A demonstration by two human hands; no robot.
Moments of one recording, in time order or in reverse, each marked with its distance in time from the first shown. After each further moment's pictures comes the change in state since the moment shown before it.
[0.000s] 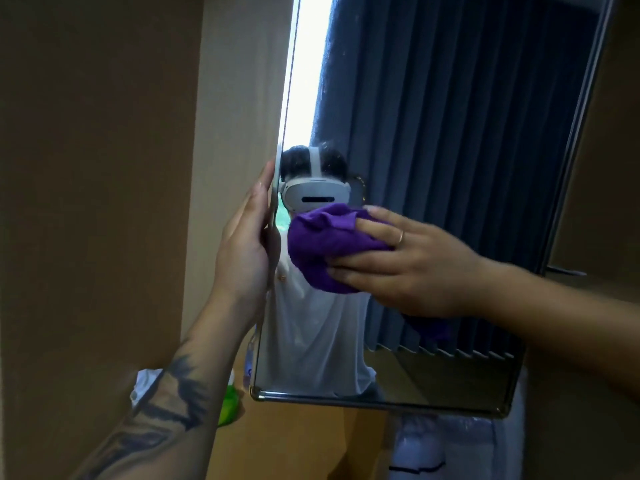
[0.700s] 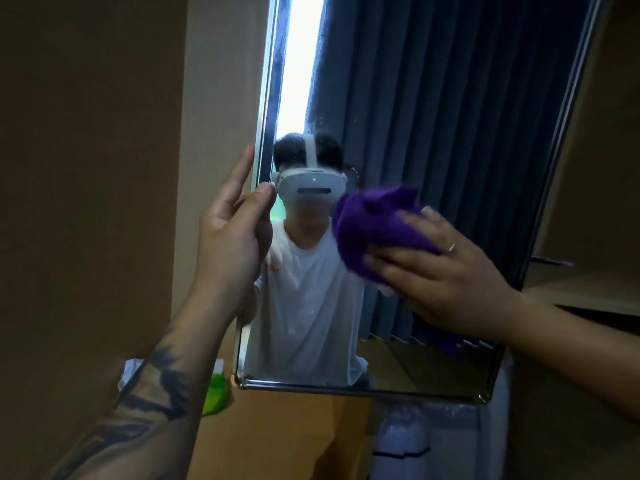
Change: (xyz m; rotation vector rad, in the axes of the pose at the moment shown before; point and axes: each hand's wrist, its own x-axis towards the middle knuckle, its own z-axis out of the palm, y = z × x) left_hand -0.008 0.002 0.016 0.122 0.143 0.065; right_hand -0.064 -0.024 0.006 0.036 0.078 0.268
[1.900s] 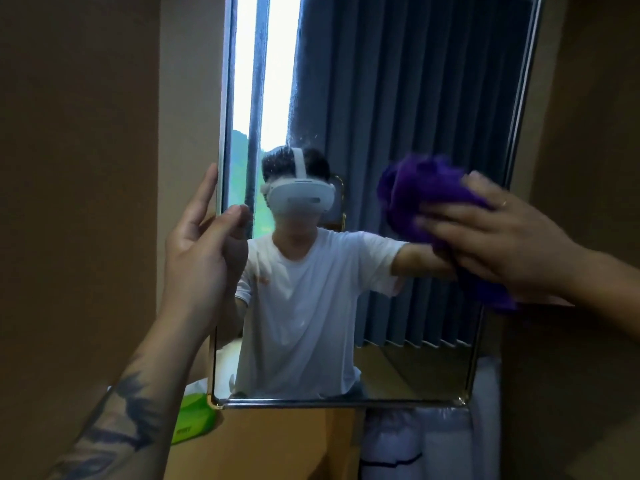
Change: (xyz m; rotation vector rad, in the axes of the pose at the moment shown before) left_hand -0.002 0.000 0.005 -0.024 0.049 -0.012; right_hand -0.047 0.086 -0.051 -0.076 -0.185 0.105
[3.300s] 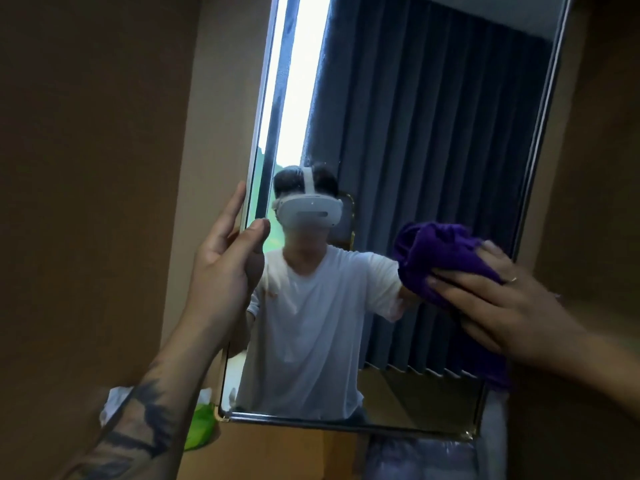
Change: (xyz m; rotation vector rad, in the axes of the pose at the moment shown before) left_hand -0.001 0.001 -0.003 0.072 -0.031 0.015; right_hand -0.024 -0.037 0.017 0.006 0.006 -0.001
